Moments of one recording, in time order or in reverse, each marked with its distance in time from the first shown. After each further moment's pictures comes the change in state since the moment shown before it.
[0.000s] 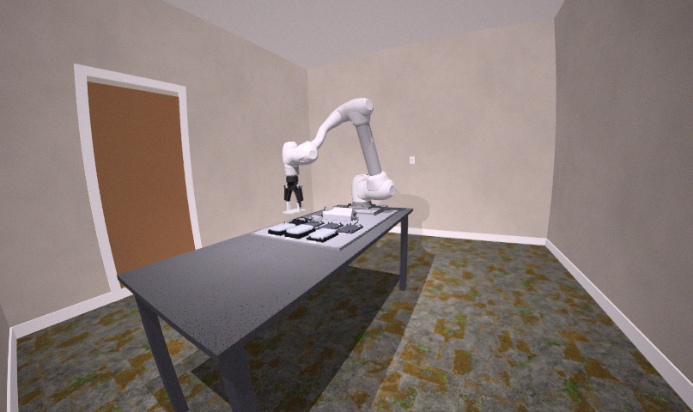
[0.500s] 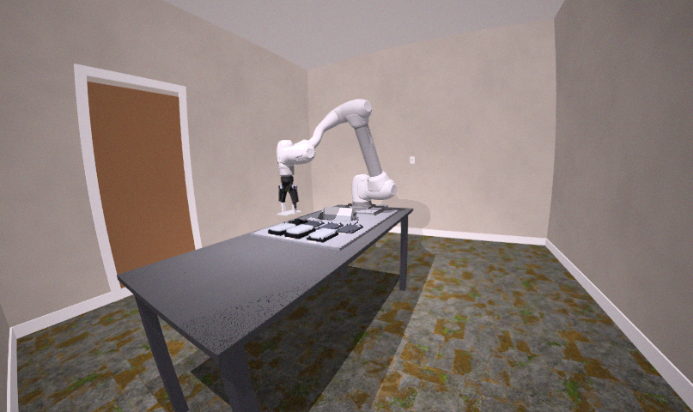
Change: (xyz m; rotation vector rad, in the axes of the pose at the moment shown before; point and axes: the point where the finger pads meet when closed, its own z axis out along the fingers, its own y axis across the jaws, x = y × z) arm 0.070 -0.022 -0.004 0.001 0.005 -0.001
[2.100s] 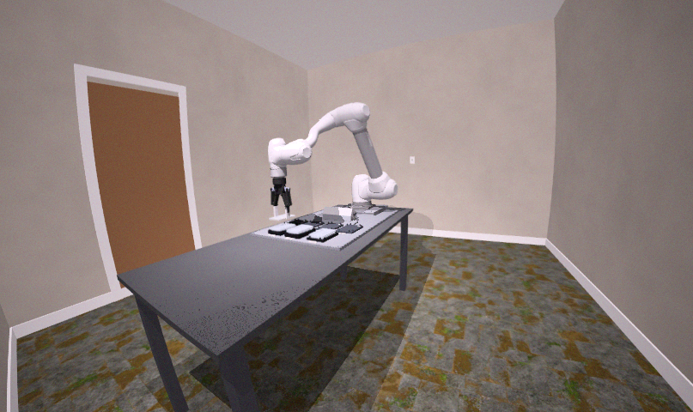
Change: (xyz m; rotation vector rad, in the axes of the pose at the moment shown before) arm 0.107 -0.044 0.004 -0.001 -0.005 0.002
